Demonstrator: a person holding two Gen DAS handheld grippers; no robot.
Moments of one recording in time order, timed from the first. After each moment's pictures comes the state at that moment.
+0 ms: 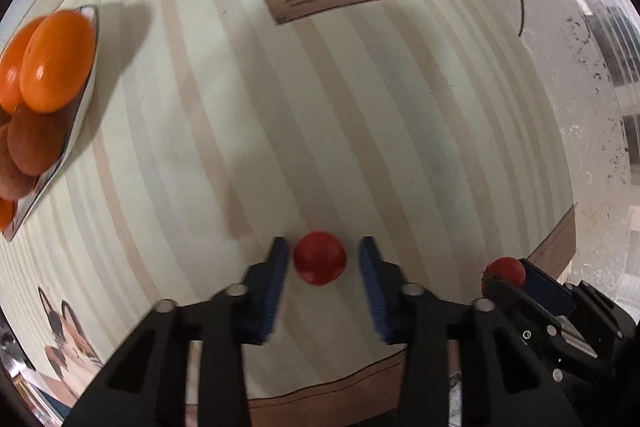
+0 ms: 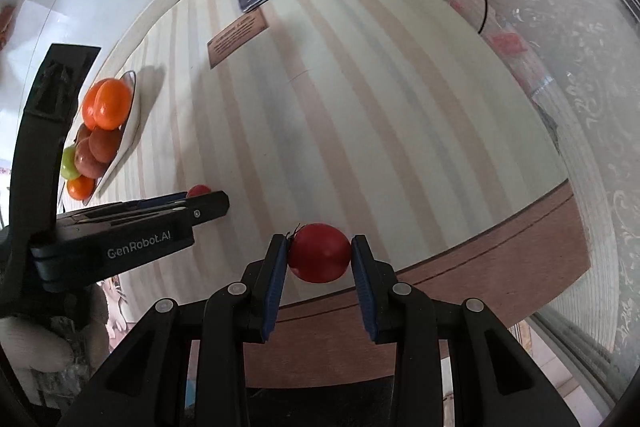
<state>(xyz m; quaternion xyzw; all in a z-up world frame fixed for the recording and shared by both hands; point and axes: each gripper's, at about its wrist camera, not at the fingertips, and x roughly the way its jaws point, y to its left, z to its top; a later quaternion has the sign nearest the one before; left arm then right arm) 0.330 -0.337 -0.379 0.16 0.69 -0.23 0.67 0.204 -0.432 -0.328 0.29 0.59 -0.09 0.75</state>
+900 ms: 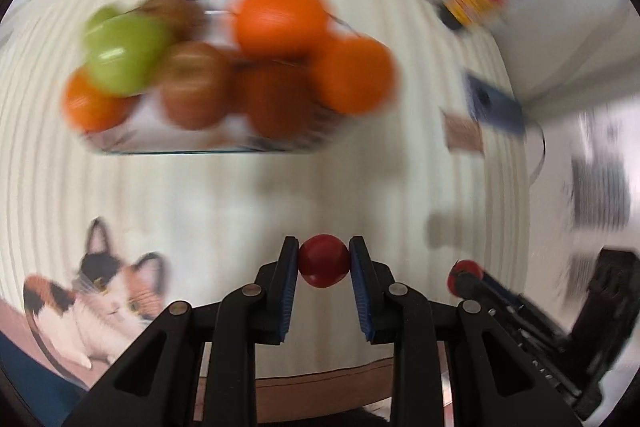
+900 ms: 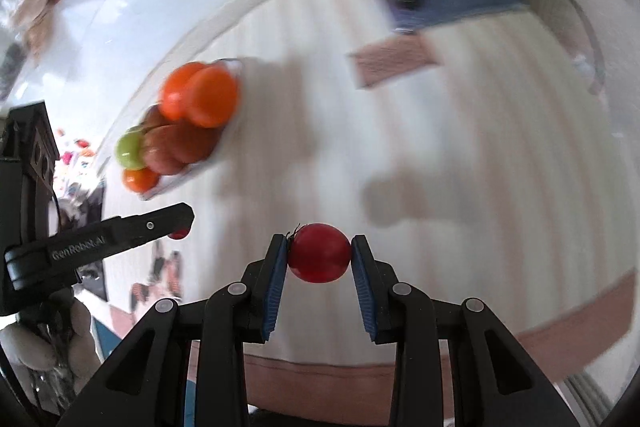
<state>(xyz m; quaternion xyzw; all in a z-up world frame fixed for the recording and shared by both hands) 0.369 -0.131 -0.300 -0.09 0.67 -0.14 0.73 0.291 -0.343 -0.296 0.26 0.57 0.02 0.78</state>
